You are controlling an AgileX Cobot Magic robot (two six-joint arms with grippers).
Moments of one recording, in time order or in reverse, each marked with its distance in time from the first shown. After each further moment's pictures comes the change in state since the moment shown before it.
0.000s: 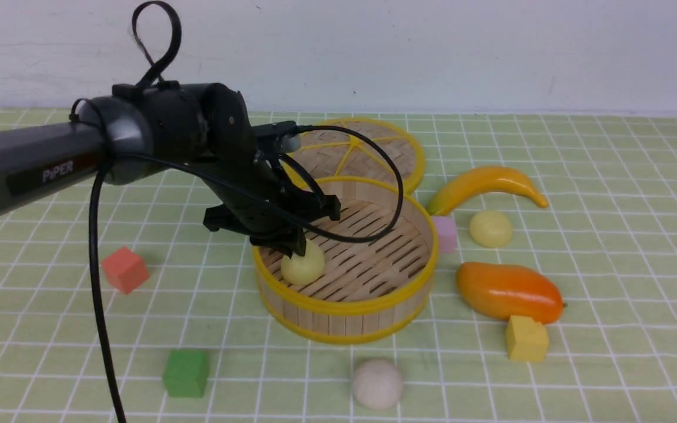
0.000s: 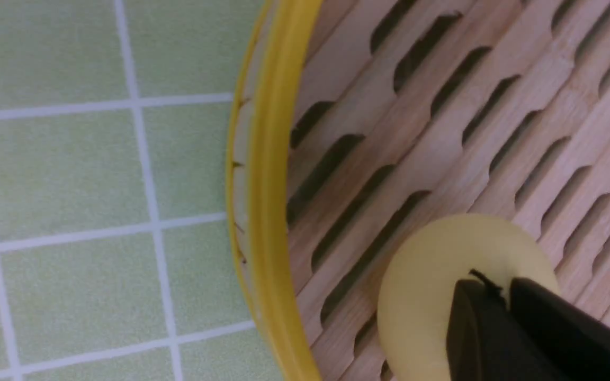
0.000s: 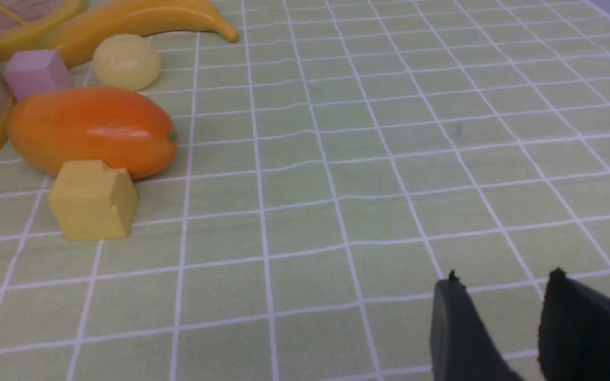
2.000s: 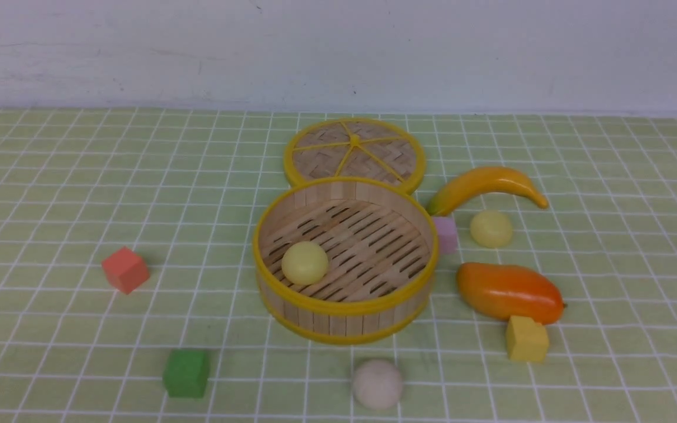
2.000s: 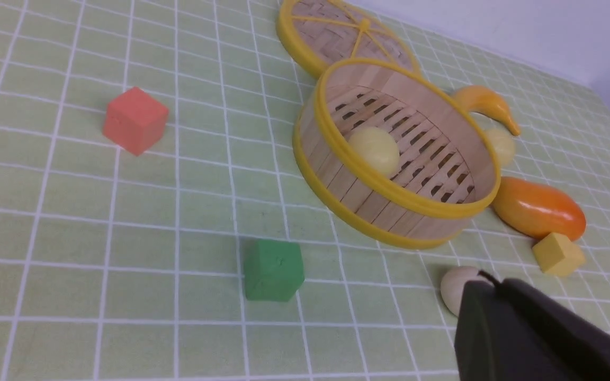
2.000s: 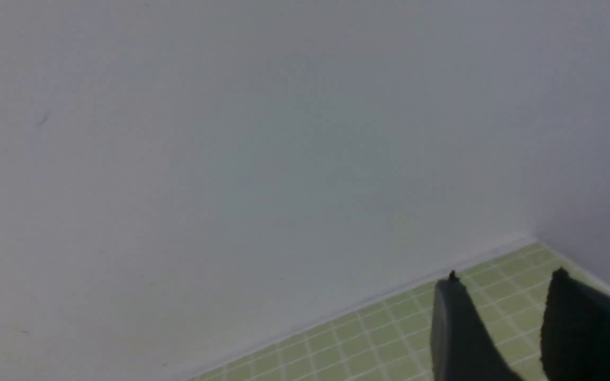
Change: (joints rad) right arm 0.005 0.637 -0.857 -0.025 -0.116 0.395; left arm 0.000 -1.783 1.125 0.225 -0.115 -0.278
